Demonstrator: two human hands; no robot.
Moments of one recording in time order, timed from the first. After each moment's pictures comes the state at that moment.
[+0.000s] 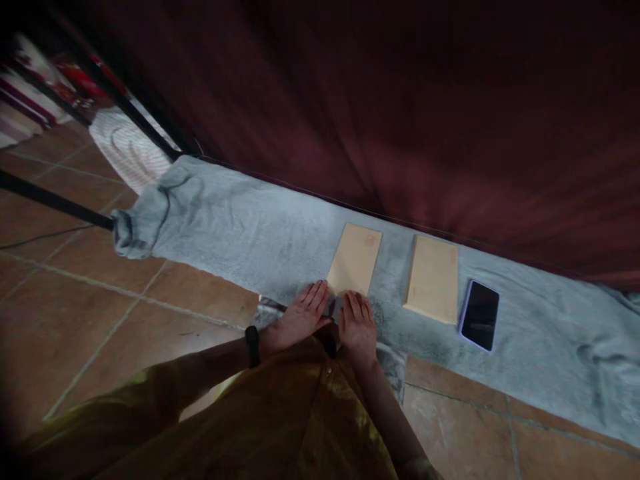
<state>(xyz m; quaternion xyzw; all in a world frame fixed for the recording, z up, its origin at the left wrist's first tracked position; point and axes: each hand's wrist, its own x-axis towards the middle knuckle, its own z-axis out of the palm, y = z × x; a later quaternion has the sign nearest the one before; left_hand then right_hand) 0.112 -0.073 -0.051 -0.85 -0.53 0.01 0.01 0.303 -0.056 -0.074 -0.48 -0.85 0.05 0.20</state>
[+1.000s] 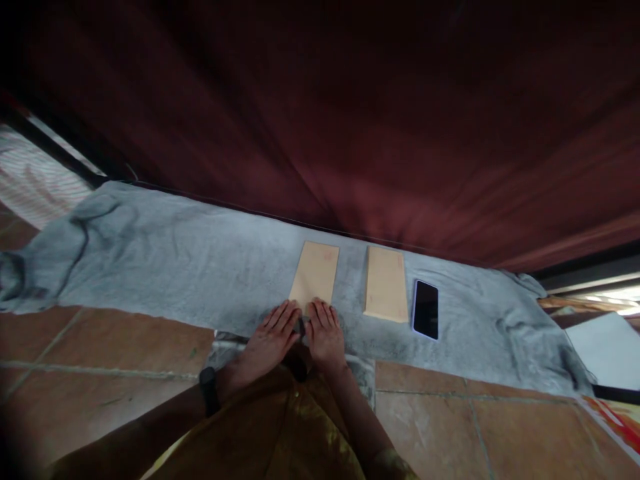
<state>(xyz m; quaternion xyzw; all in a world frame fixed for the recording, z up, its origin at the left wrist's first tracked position) 0.119 -0.065 -0.062 -0.83 -0.55 -0.12 0.00 0.304 -0.039 -0.077 -0.50 -0.84 0.06 0.19</state>
